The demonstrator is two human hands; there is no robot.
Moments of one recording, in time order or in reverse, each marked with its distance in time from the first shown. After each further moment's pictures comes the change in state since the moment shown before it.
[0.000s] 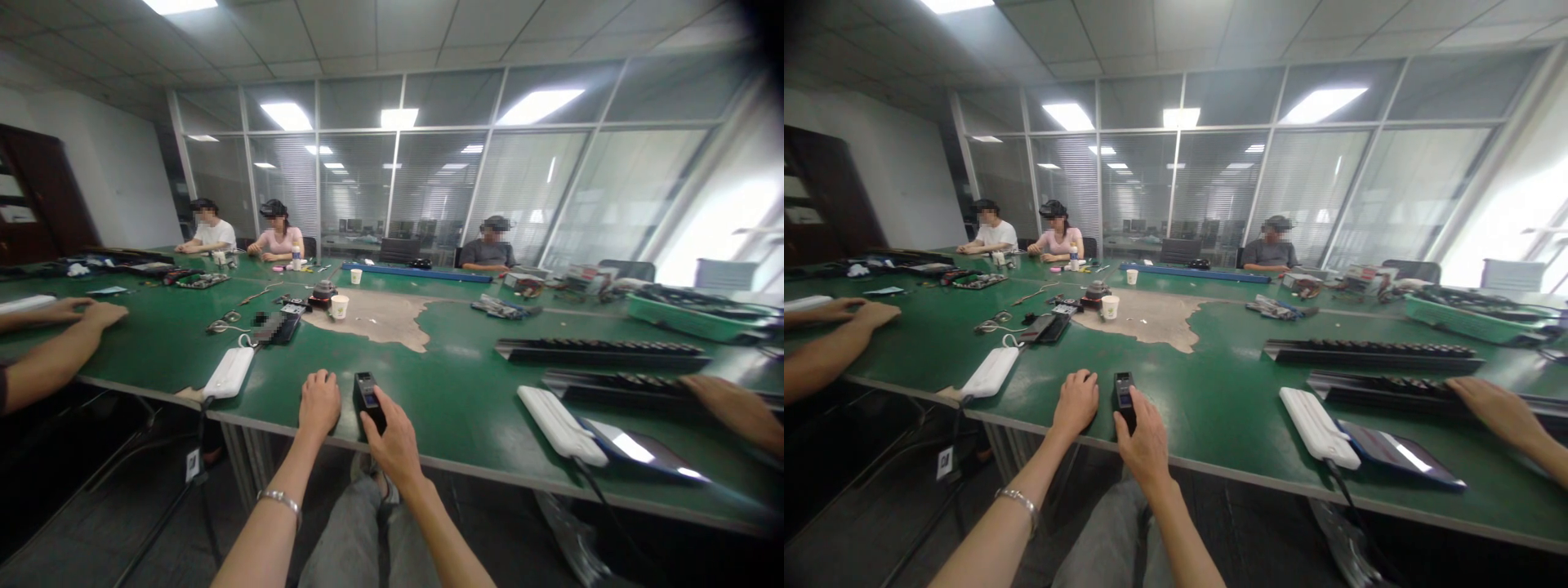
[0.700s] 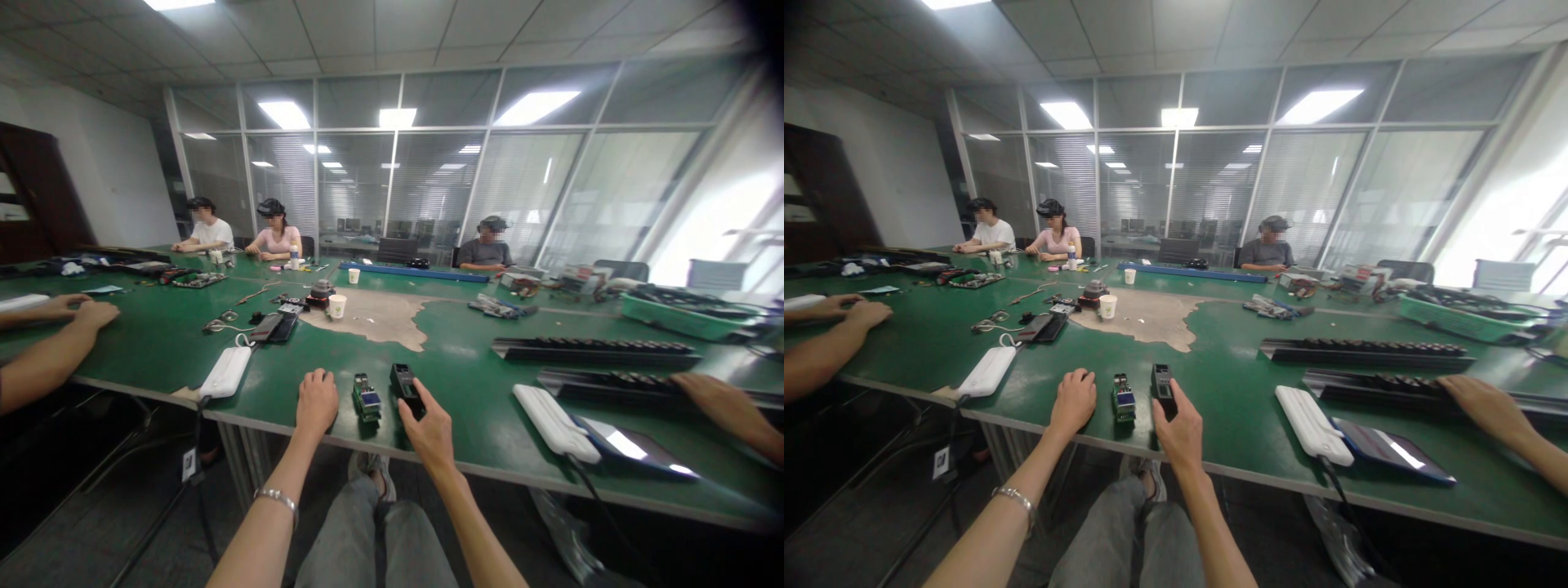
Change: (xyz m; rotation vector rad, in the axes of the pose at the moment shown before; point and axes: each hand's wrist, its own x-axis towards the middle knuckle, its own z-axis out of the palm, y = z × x) left_hand 0.002 0.000 0.000 -0.013 -0.025 -0.010; right_hand 0.014 0.049 -0.044 -0.059 0.175 0.203
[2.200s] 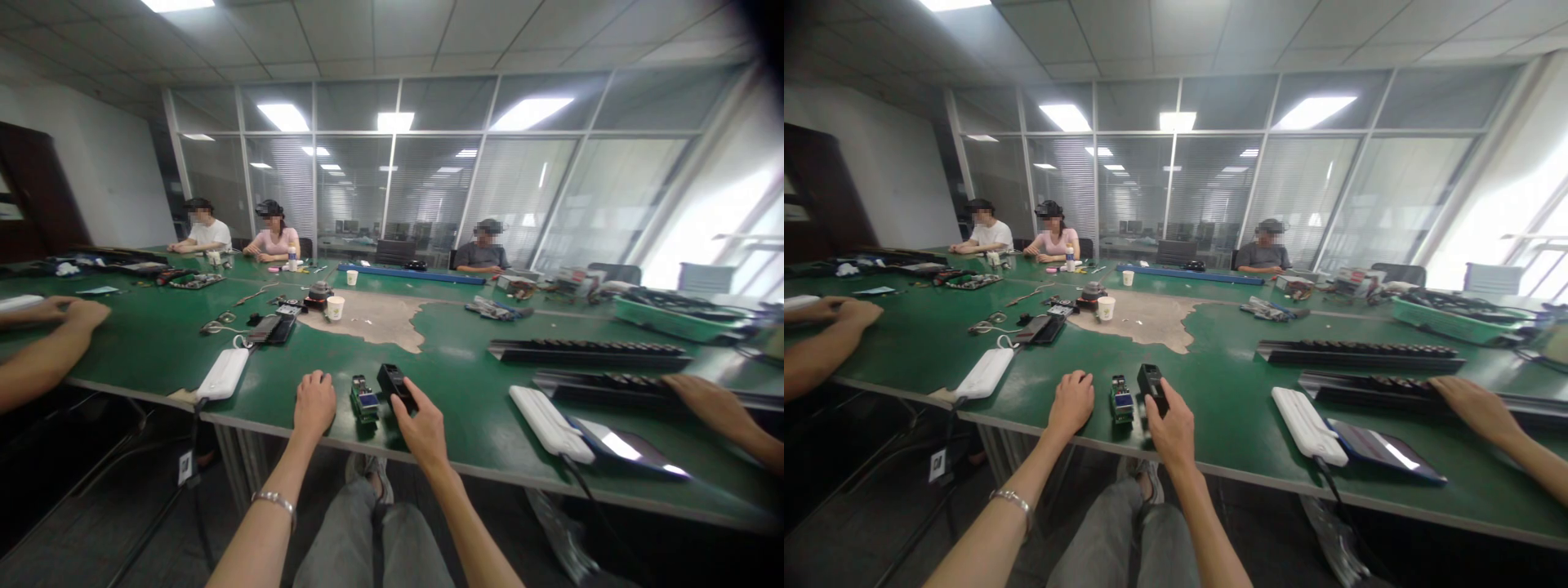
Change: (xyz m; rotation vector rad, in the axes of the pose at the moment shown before) left_hand 0.000 0.000 0.001 0.006 0.006 0.005; right_hand 0.005 -0.019 -0.002 0.054 -0.050 0.000
